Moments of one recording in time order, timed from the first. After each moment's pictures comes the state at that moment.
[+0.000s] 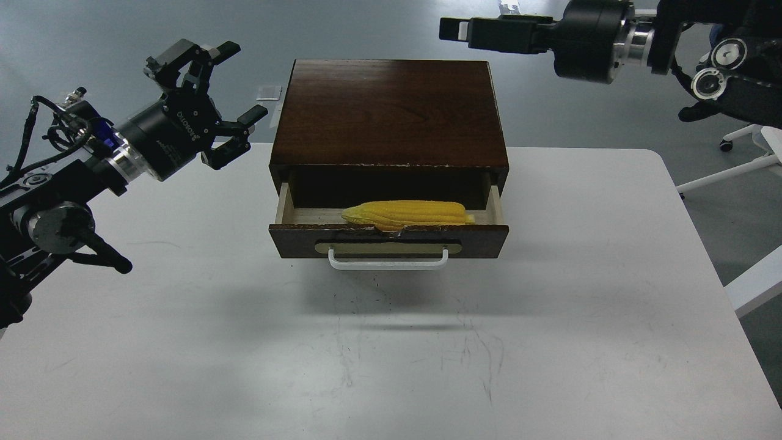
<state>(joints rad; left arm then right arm) -0.75 0.73 -0.59 -1.25 0.22 -0.37 -0.33 1.55 -0.70 -0.16 1.18 -0.76 0.13 0.49</state>
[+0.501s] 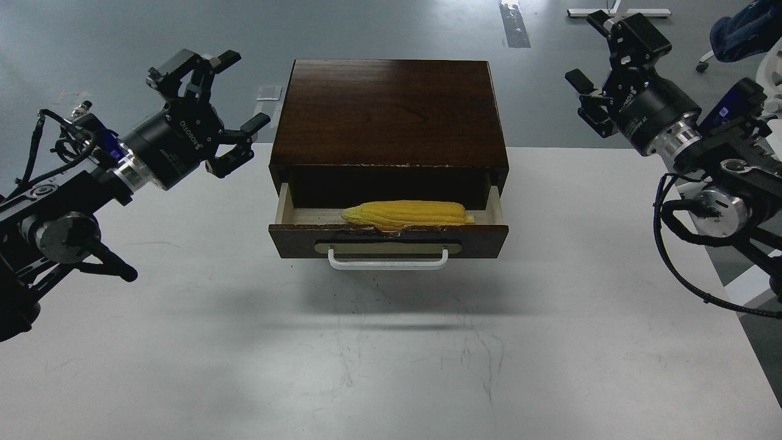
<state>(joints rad) -0.70 0.71 -0.63 -1.25 0.21 -0.38 -0.33 0.87 -0.65 0.38 1.08 -0.19 0.08 0.49</state>
